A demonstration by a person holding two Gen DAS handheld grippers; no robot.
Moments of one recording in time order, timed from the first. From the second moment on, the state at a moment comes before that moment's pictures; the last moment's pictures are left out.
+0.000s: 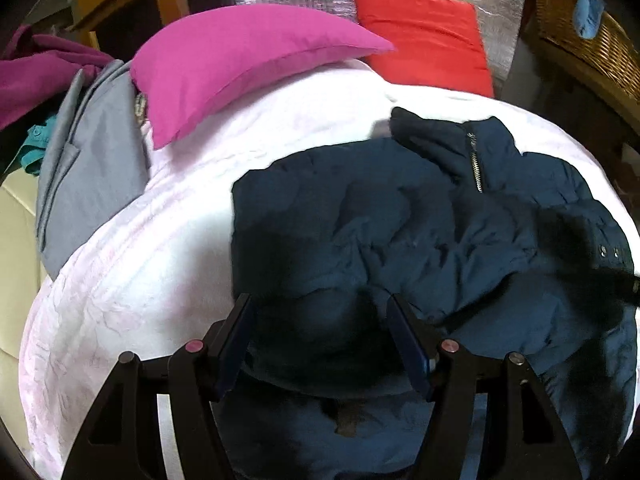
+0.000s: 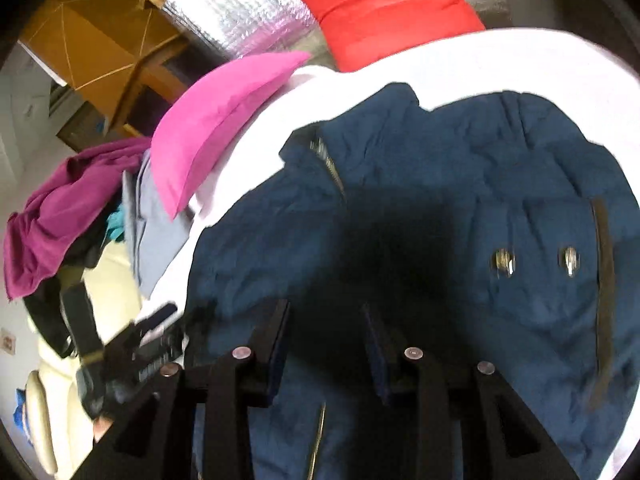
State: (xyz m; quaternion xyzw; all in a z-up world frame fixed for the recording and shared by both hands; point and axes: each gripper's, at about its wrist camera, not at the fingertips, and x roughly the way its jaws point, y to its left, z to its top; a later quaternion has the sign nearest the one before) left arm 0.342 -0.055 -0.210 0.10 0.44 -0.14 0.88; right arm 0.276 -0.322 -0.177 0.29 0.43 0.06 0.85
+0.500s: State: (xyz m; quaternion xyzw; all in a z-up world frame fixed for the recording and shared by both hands) left arm 0.348 -0.047 -0.208 0.11 0.46 -0.12 0.87; right arm 0.265 -0.318 -0.186 0.29 0.45 0.07 0.84
